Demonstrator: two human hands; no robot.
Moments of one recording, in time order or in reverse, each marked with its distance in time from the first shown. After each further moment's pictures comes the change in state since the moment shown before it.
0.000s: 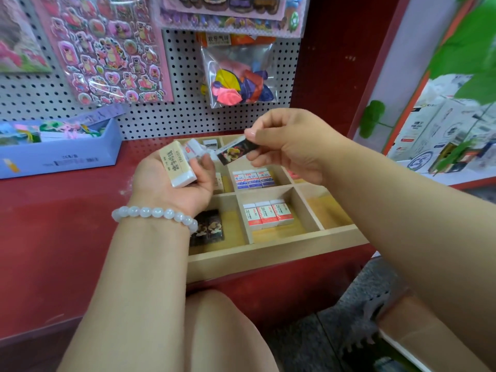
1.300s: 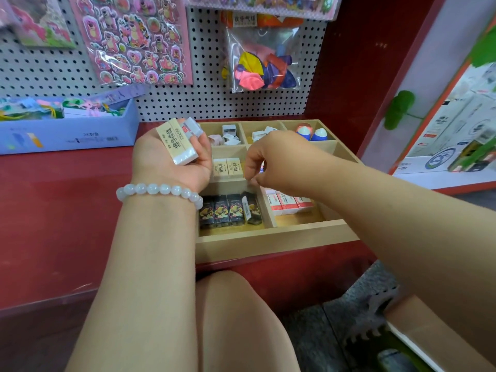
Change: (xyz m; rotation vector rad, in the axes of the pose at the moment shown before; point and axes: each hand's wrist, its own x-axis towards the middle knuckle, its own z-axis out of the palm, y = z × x) left_hand -0.007 0.024 -0.011 -0.060 0.007 0.110; right_hand -0.010 0.010 0.048 -1.258 -0.177 -0.086
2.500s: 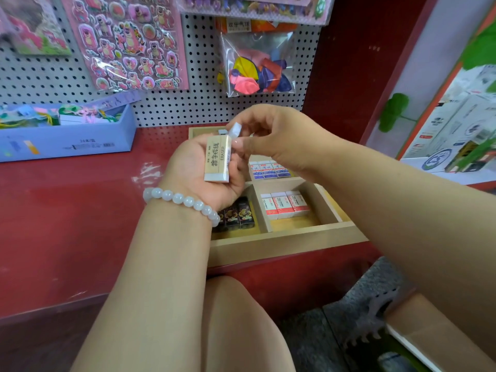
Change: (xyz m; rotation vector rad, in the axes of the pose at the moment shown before) left_hand 0.009 -0.027 0.006 0.395 -0.223 -0.326; right_hand 0.013 0.018 -0.008 0.760 0.198 -0.109
